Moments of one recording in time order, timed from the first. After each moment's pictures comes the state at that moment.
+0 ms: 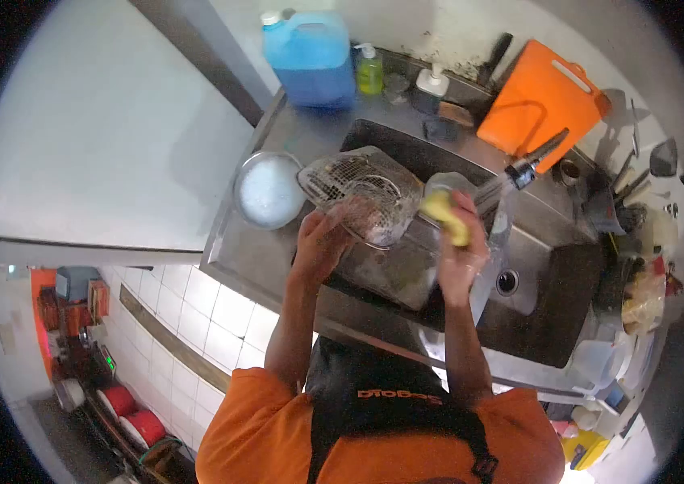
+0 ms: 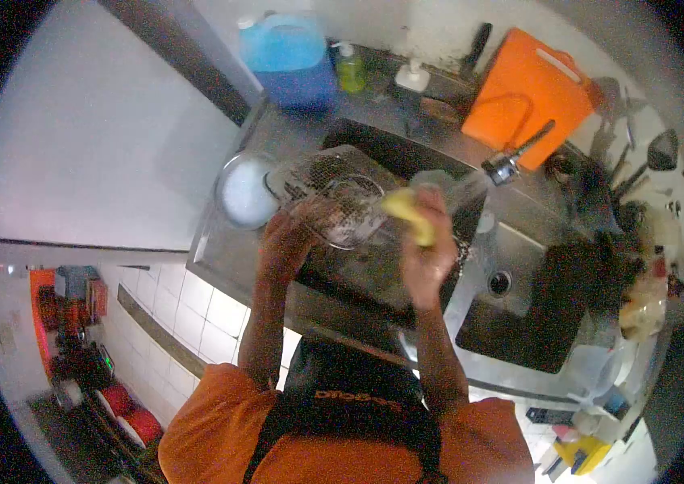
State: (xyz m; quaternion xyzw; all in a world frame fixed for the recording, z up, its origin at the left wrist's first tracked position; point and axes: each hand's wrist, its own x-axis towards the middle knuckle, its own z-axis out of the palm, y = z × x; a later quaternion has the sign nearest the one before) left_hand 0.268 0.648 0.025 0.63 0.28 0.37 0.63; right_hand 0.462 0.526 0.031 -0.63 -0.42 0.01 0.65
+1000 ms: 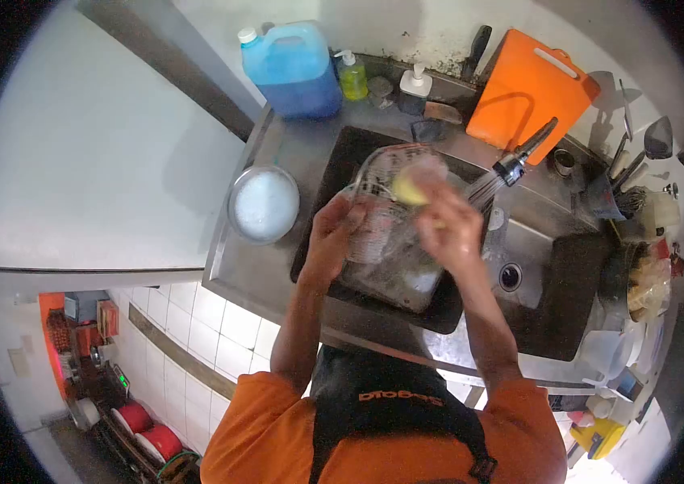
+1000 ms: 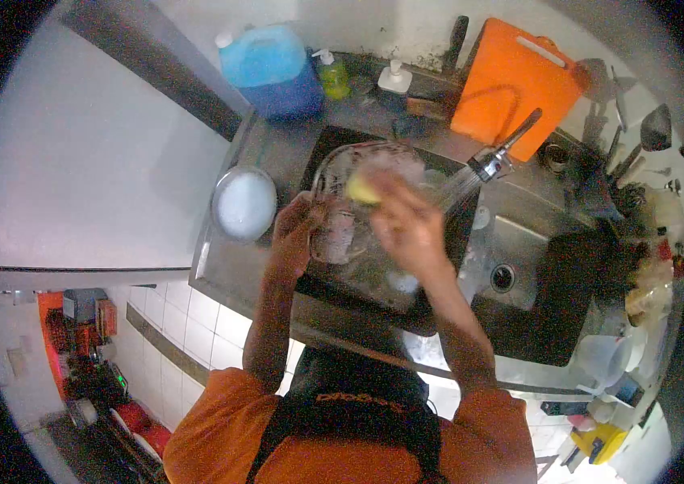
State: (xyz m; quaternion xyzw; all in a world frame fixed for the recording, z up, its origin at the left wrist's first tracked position) left_hand 0.314 0.652 0.059 0.47 0.27 0.34 0.77; right_hand 0.488 0.548 0.096 -0.60 -0.61 -0.01 0.51
